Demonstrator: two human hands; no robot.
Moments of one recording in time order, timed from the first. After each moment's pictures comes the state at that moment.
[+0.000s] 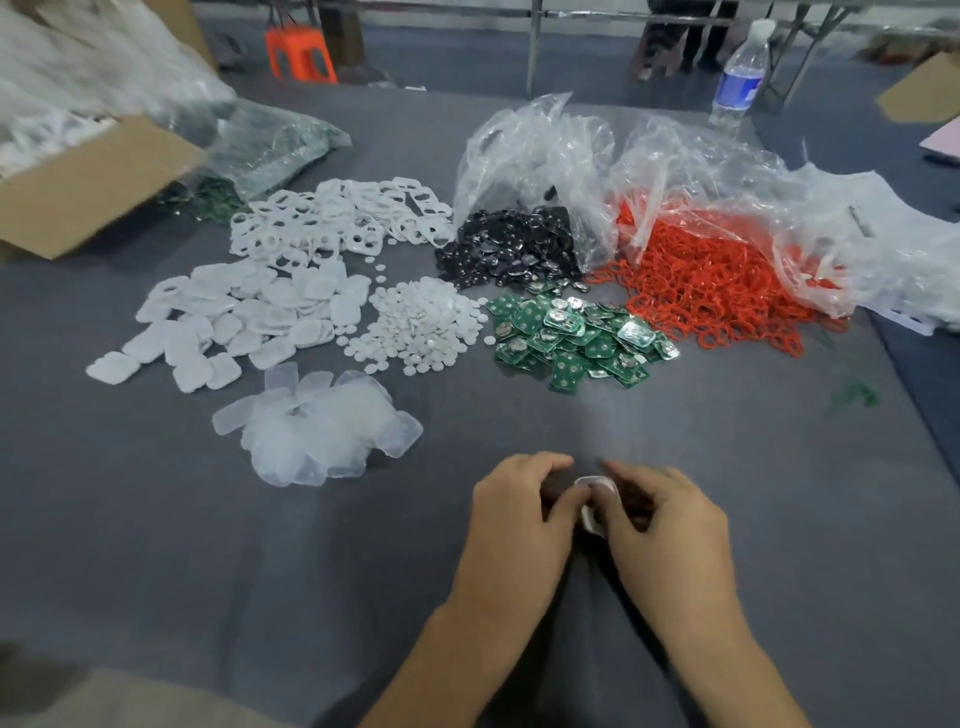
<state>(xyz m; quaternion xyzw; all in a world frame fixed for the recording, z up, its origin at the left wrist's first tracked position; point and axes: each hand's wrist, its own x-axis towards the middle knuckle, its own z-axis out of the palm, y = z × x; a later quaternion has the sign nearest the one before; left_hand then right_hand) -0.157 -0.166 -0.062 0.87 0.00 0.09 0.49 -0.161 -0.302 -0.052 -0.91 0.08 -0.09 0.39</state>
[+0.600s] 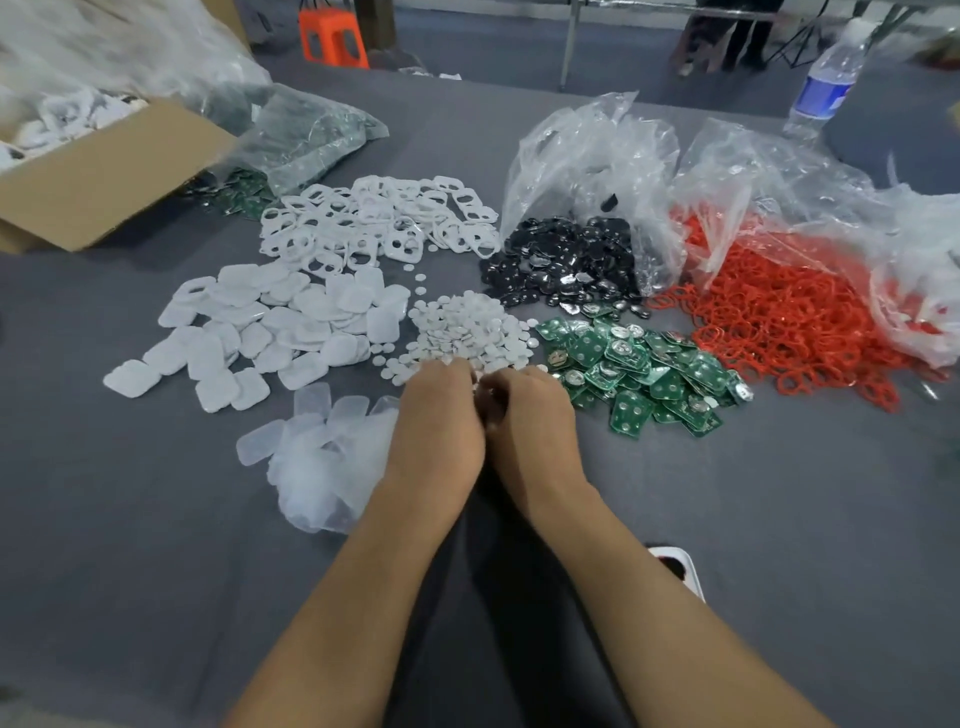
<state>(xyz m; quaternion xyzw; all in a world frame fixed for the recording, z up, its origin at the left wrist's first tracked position) -0.038 -0.061 -0.042 0.95 0.11 0.12 0.25 -0.016 -0.159 -0.069 -0.93 -0.08 -0.10 0.34</state>
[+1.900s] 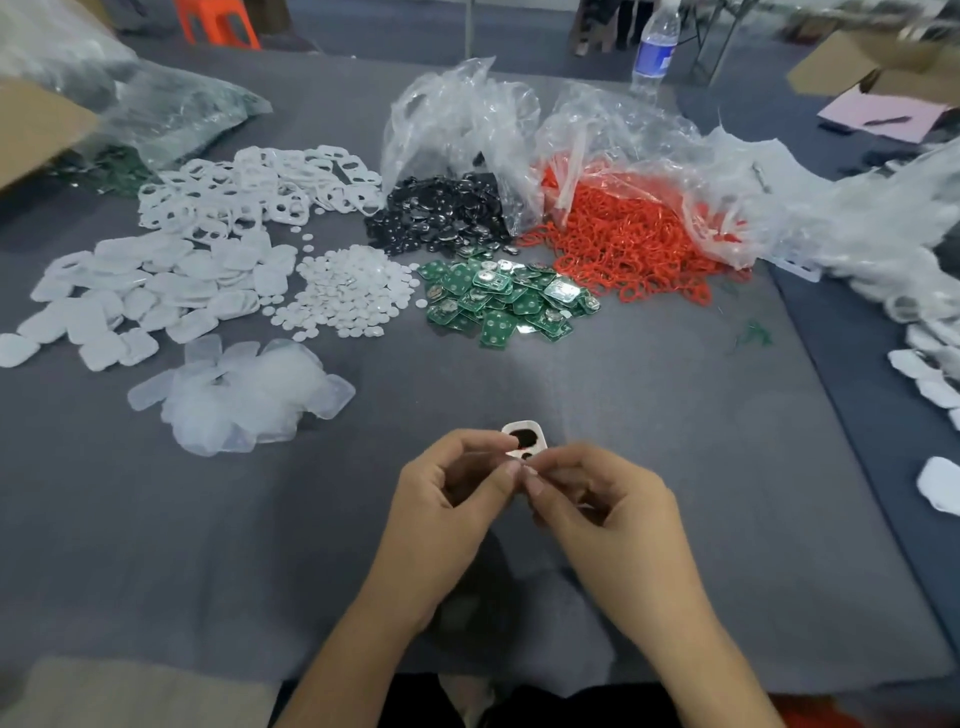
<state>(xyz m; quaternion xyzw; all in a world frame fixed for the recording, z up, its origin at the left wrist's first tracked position) -0.198 -0.160 -0.053 0.65 -0.01 -0.04 0.76 -0.214 -0.315 -0.032 -0.81 0.03 -0.02 0.58</state>
